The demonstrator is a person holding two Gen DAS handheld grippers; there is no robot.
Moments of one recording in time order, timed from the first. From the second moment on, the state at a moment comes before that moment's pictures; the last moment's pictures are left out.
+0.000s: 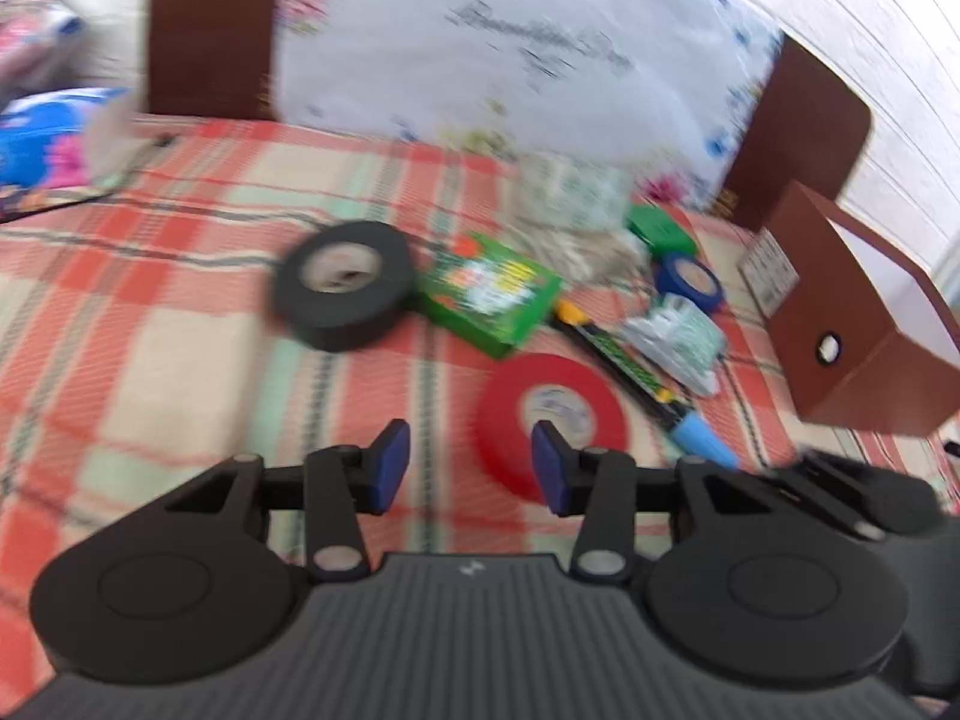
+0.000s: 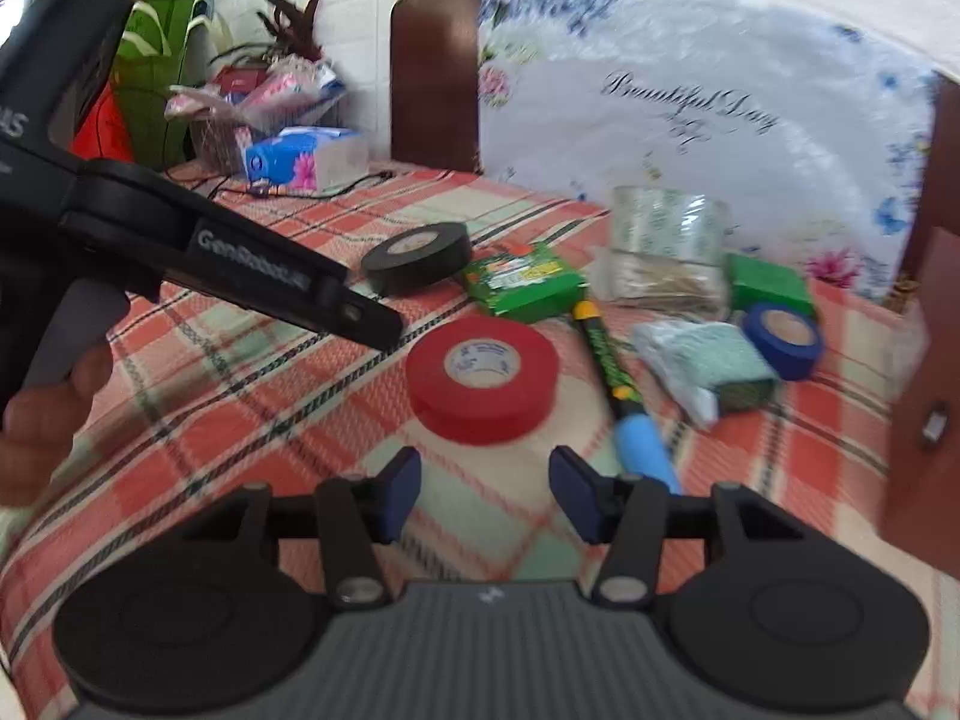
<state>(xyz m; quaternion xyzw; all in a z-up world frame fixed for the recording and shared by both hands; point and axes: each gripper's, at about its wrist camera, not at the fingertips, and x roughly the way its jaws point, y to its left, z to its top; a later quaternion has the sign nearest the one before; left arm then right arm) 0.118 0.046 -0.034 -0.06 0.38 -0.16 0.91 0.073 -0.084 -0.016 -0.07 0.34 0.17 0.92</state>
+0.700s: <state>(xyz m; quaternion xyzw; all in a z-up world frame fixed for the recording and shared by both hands) 0.015 -0.083 -0.035 0.02 0.42 -0.33 0.85 -0.060 -0.168 -0.026 -0.04 0.33 0.08 0.94</state>
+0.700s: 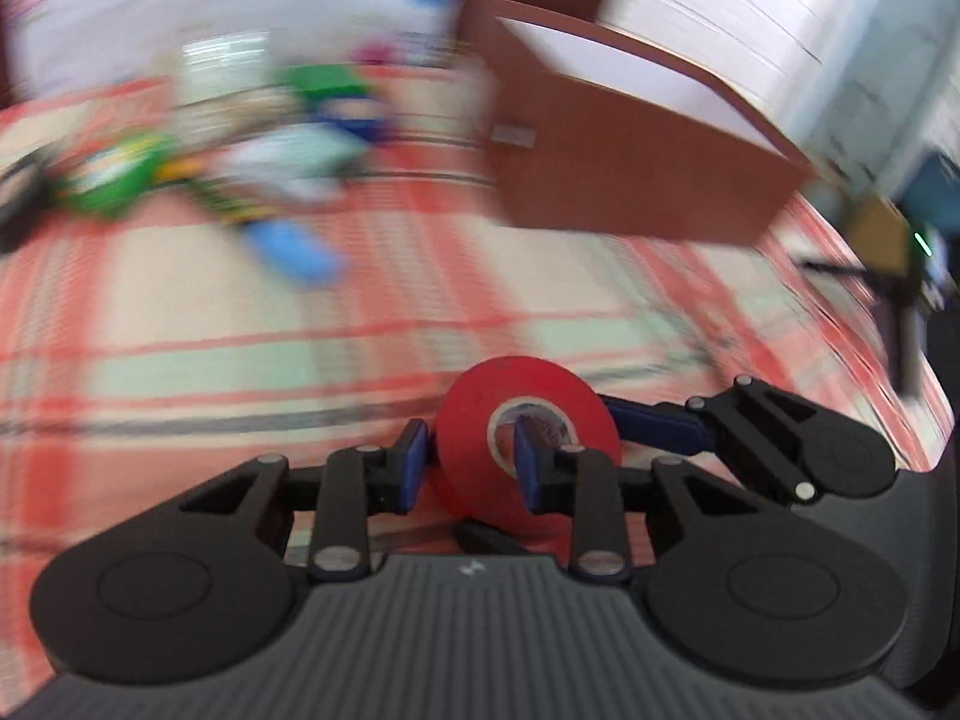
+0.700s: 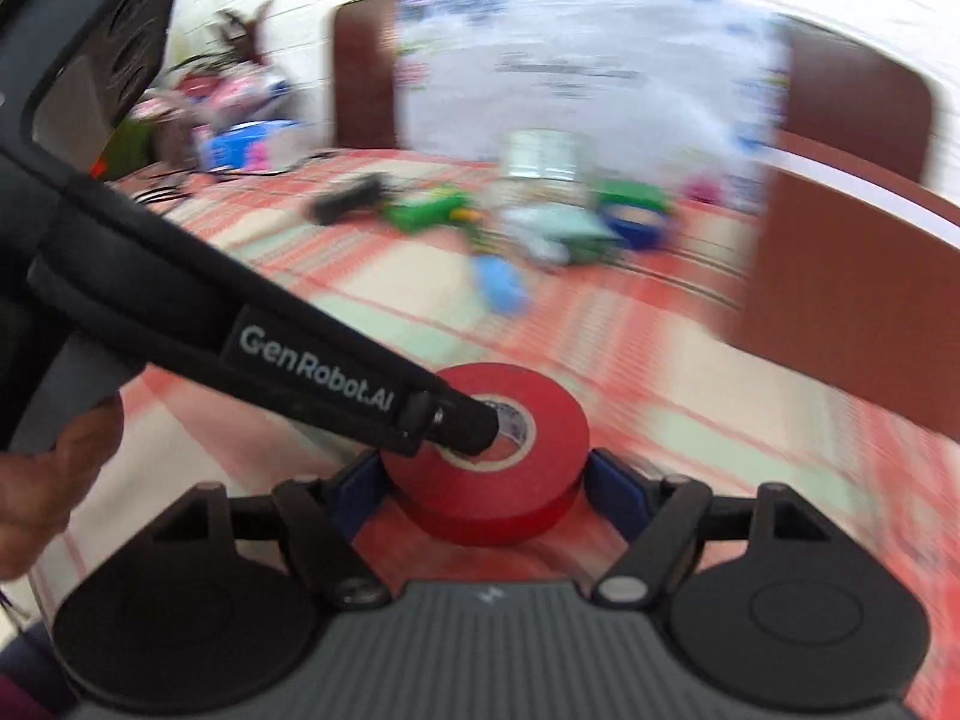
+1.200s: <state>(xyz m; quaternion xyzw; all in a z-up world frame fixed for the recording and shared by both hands) 0.116 -0.274 0.079 0.07 0.30 -0.38 0.87 -0.013 -0.365 0.072 -0.05 0.16 -0.09 0.98</state>
